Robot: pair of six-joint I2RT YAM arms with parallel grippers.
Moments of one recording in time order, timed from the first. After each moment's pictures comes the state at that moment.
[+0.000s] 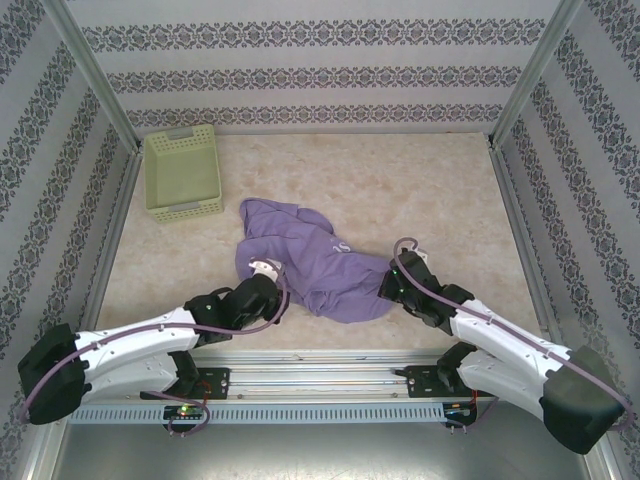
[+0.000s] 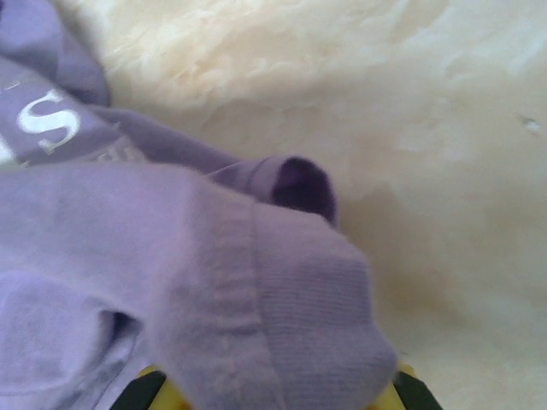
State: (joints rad) left arm -0.95 1.02 0.50 -0.28 -0.27 -0.55; right arm 0.64 0.95 0.43 -0.36 0.15 0.85
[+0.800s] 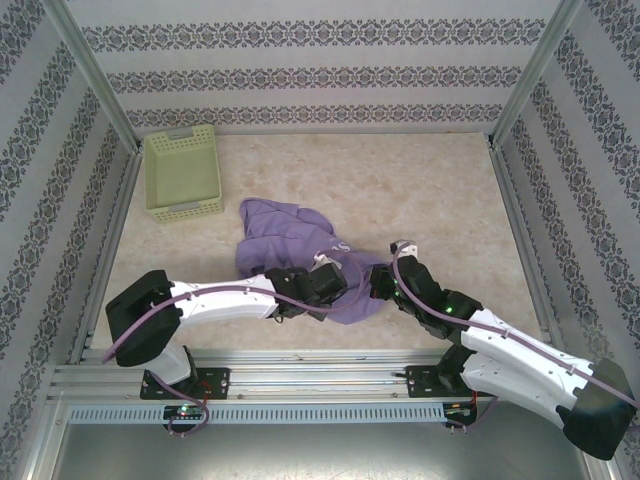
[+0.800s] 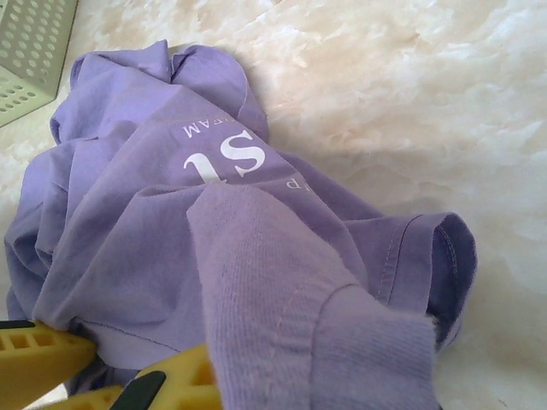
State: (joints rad) left arm -1.07 1.61 0.99 -0.53 -0.29 -0.52; right arm 0.78 0.82 0.46 -0.31 0.22 0.75
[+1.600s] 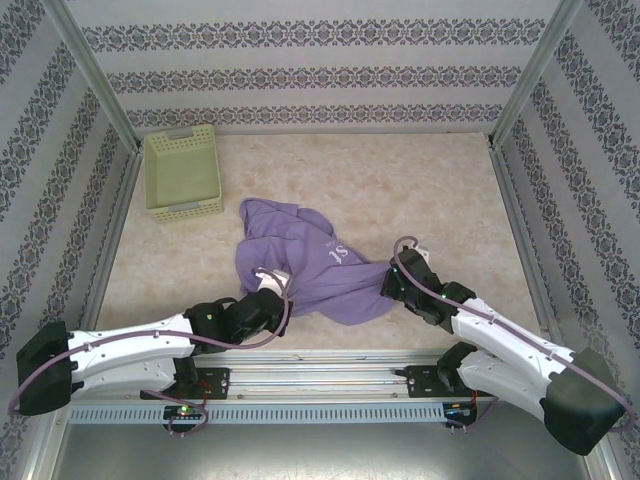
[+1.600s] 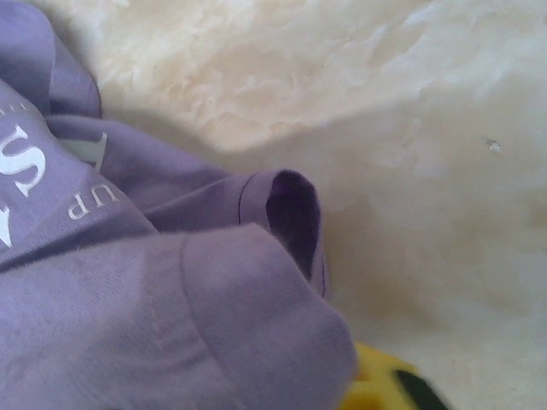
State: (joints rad) left arm -1.10 0.97 0.48 -0.27 -0.32 -0.61; right arm 0.62 0.95 0.46 -0.43 0.19 0.83
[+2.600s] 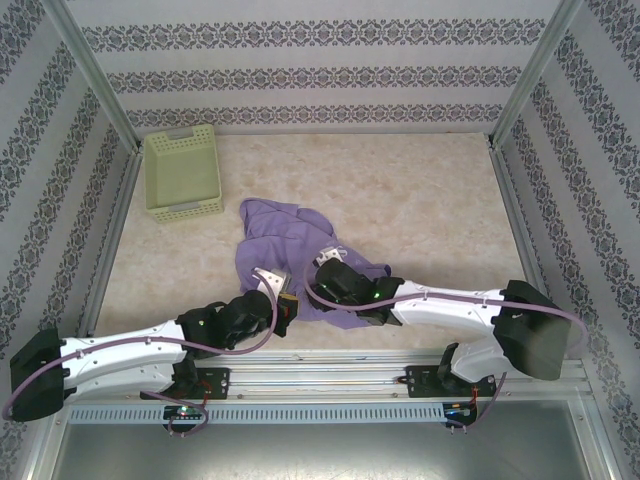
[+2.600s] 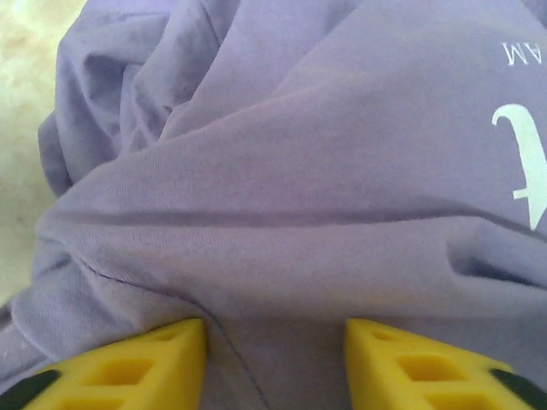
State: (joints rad) left arm -1.10 0.90 0.41 -0.09 -0.25 -0.61; right arm 1.06 1.40 0.74 -0.20 0.22 0.55
